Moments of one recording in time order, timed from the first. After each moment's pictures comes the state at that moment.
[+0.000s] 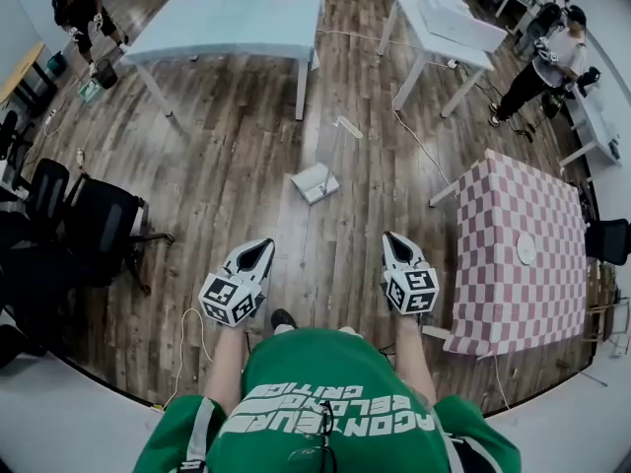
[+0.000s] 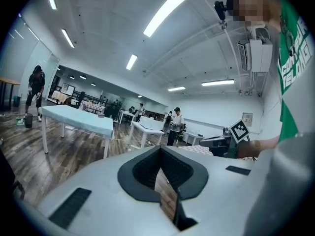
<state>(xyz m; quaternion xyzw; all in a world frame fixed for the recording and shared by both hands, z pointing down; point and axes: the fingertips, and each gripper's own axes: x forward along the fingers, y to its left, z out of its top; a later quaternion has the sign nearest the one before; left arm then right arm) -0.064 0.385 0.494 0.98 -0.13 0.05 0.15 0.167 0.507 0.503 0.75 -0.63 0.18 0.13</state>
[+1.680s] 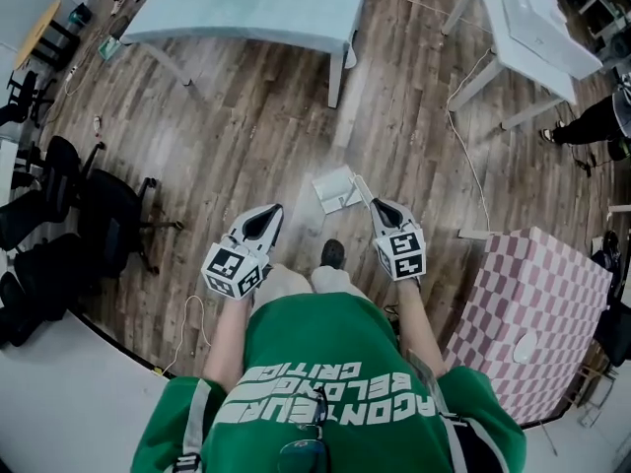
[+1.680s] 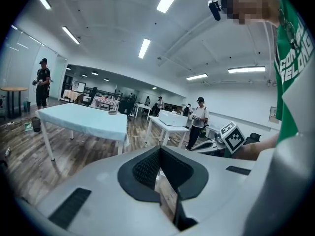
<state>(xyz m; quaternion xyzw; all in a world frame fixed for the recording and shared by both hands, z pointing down) 0.207 0.072 0.512 0.96 -0.22 0.12 0.16 0.401 0.130 0.593 0.61 -0.73 0.22 0.23</state>
